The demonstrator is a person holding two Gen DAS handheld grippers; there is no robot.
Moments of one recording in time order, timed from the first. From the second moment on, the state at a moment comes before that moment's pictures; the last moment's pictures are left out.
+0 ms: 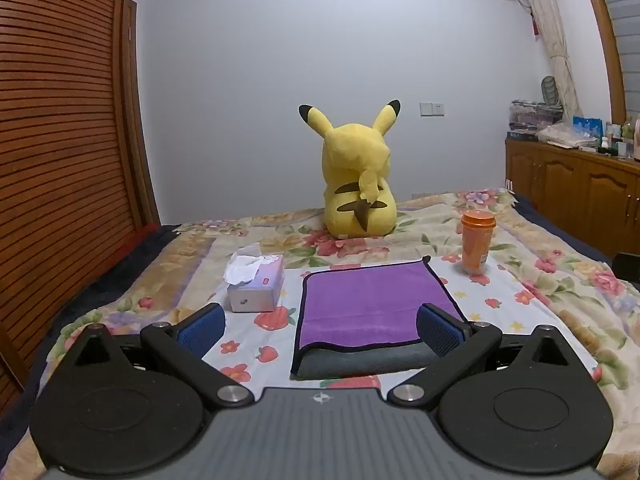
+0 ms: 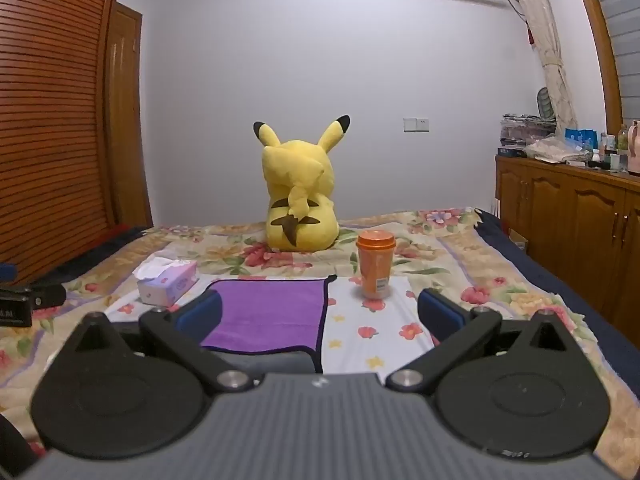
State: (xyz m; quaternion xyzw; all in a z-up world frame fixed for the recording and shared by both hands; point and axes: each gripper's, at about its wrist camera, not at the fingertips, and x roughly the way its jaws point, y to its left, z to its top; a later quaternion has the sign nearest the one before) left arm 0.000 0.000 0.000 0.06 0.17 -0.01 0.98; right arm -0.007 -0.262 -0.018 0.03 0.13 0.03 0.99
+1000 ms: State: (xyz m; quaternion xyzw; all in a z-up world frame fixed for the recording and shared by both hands) left arm -0.001 -0.002 -0.001 0.07 0.16 -0.01 0.98; right arm -0.007 -0.266 -0.021 0.04 0.13 0.03 0.99
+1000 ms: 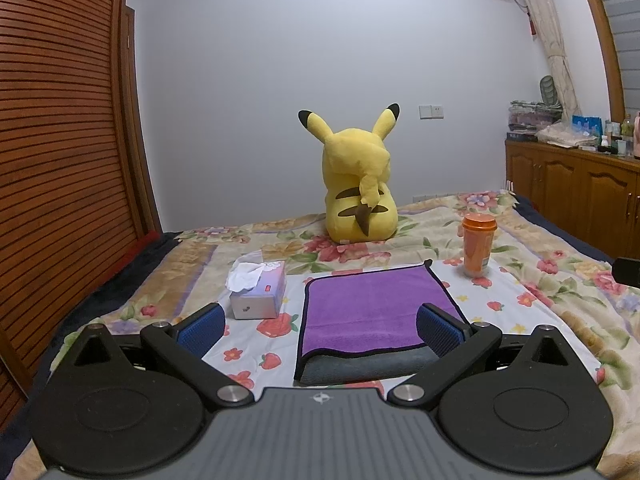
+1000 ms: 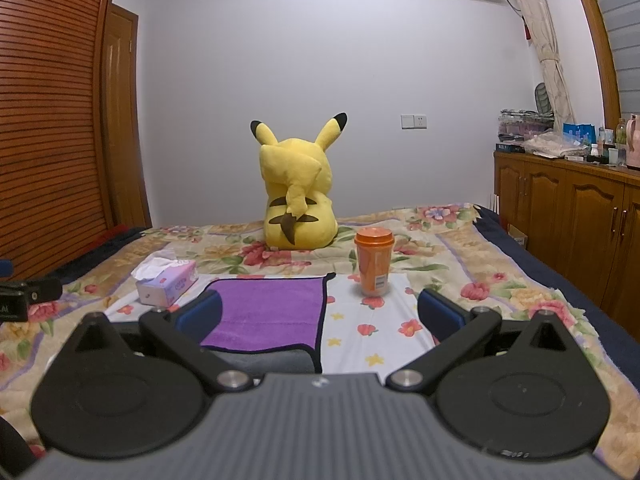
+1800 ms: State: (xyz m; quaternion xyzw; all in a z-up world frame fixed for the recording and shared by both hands) left arm 0.000 -0.002 -0.002 0.07 0.17 -0.01 0.98; right arm -0.006 -0.267 -0.022 0.04 0.13 0.03 0.99
